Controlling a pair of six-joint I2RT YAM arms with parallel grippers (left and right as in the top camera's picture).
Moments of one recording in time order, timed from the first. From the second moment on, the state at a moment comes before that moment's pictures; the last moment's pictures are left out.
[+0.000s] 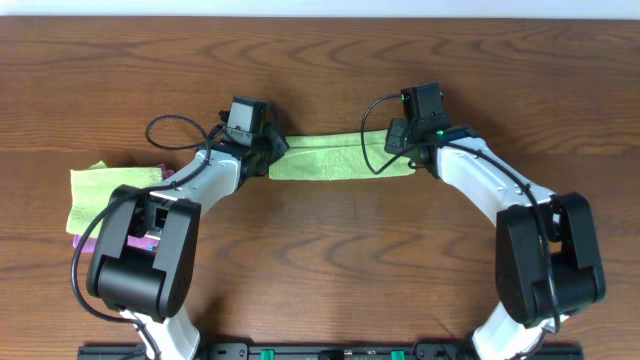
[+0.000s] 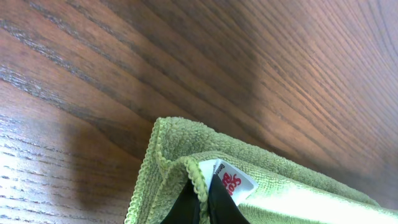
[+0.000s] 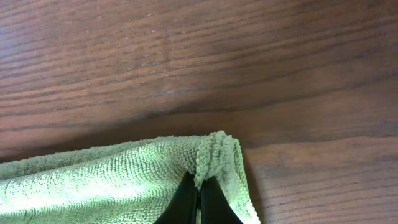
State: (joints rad) left arm -0.28 1.88 1.03 -0.11 0.15 -0.87; right arm 0.27 1.85 1.15 -0.33 0.10 0.49
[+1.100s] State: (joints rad) left arm -0.27 1.88 1.36 -0.65 0.15 -0.72; right arm 0.25 1.67 1.15 -0.54 0.16 0.56
